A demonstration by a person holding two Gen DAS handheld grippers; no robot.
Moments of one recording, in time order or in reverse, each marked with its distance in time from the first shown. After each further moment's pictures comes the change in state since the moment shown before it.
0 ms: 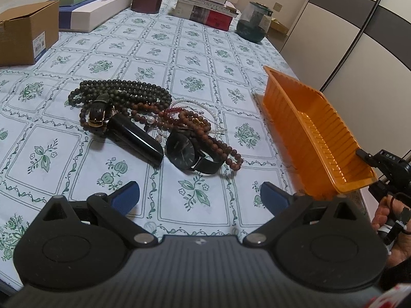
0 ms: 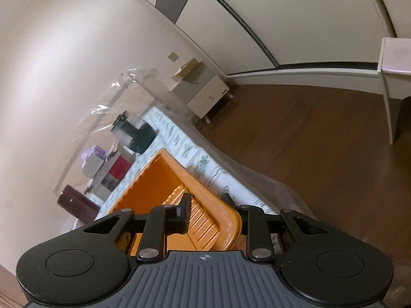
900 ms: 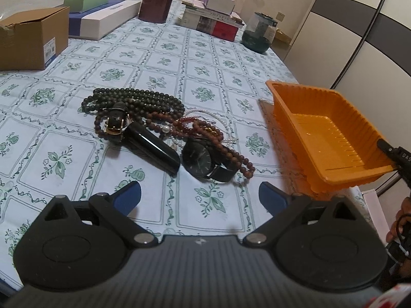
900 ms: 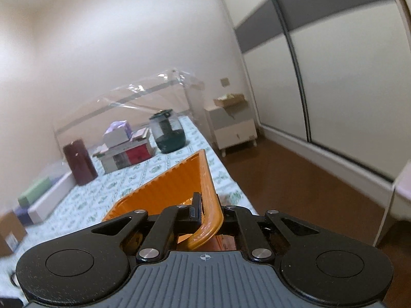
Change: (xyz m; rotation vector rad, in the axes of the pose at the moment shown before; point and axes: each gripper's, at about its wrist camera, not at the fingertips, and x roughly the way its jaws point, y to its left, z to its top) left arm -0.007 0.017 0.000 -0.009 -0.050 0.013; right arm -0.018 0.100 -0.035 -0.560 -0.123 -0.011
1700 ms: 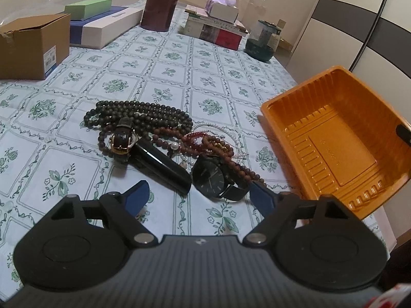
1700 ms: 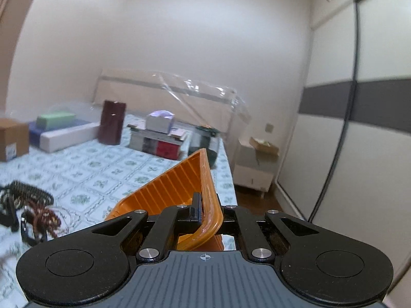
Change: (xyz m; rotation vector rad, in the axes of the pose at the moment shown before) left arm 0.011 0.010 0.011 0.010 -0.041 0.002; right arm -0.003 0.068 0.000 -0.560 -0.070 0.071
